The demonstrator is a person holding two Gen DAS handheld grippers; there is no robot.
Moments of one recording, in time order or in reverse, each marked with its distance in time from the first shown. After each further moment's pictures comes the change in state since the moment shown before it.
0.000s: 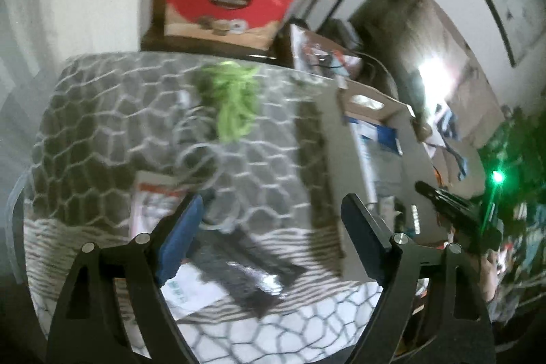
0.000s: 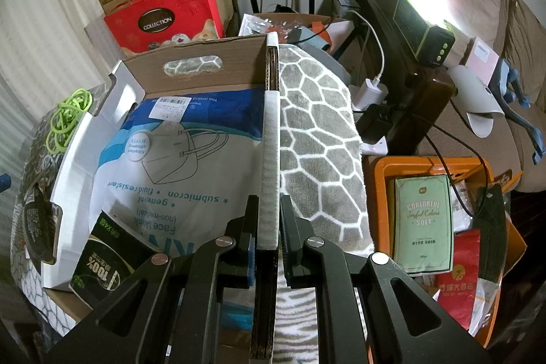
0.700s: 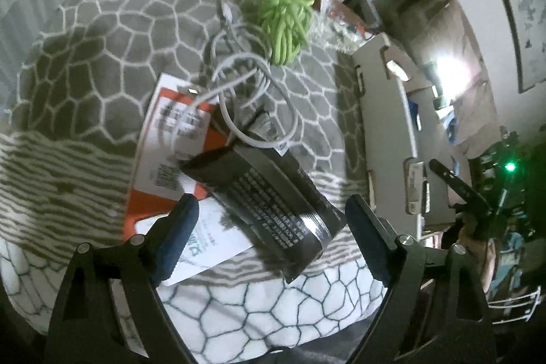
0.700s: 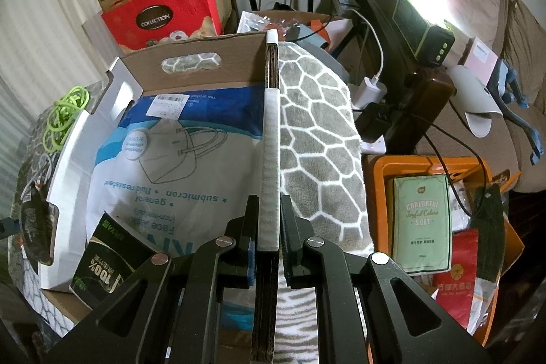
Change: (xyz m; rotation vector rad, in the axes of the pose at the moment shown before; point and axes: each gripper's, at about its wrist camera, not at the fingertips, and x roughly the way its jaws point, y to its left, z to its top) left arm 0.037 0.037 -0.043 -0.153 0.161 -0.050; right arm 0.002 -0.002 0.001 -0.002 0.011 -0.012
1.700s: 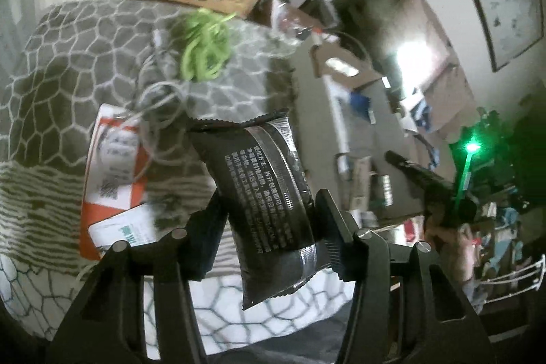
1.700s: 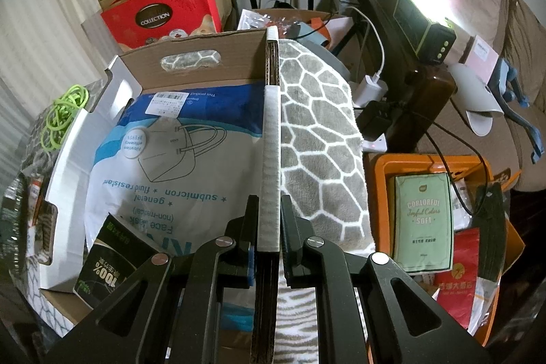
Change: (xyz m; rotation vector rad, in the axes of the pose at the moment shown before) left arm -0.028 -0.055 -0.005 0.131 -0.058 -0.102; right arm 0.004 0.004 0.003 0.005 0.009 0.001
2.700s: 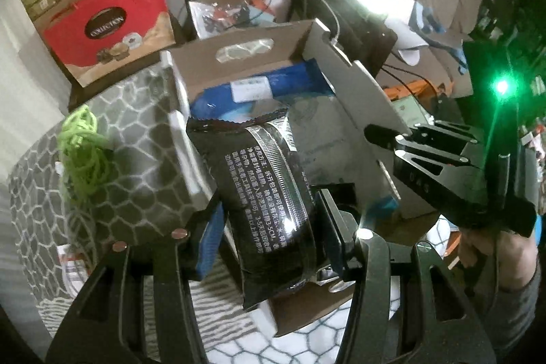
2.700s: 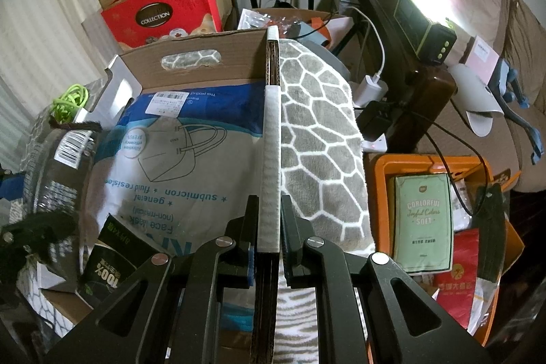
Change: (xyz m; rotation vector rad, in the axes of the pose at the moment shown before) left arm 0.102 -0.151 0.018 0.488 0.110 0.254; right arm 0.000 0.000 0.000 0.000 0.001 0.001
